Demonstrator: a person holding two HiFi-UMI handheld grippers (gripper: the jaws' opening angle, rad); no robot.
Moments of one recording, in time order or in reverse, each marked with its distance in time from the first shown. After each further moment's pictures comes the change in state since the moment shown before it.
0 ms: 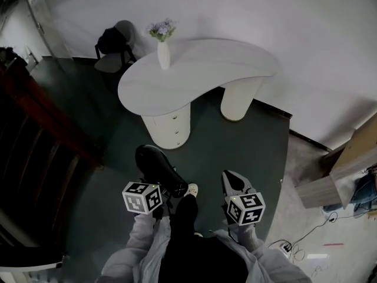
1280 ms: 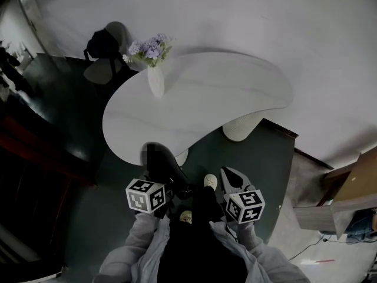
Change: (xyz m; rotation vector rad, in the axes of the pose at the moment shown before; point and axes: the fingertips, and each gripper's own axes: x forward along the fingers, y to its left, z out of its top) left arm 0.243 0.091 0.150 -0.003 0.061 -0.045; right arm 0.250 -0.130 0.134 -0.009 0.032 0.039
